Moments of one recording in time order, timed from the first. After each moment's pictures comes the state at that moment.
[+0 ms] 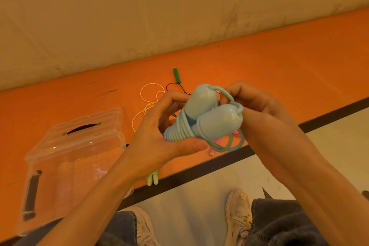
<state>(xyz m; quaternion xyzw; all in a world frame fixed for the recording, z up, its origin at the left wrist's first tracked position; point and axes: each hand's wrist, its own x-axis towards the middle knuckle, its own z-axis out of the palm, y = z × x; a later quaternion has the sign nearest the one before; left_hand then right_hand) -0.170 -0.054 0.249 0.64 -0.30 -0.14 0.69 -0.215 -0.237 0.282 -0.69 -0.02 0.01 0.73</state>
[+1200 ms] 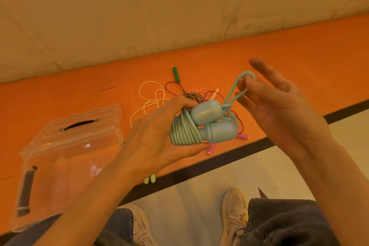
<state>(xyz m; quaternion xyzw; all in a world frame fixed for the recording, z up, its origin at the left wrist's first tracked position) -0.172 -0.046 0.242 0.86 -0.31 0.02 0.40 -0.194 -0.261 0.283 -0.52 0.08 -0.05 0.85</state>
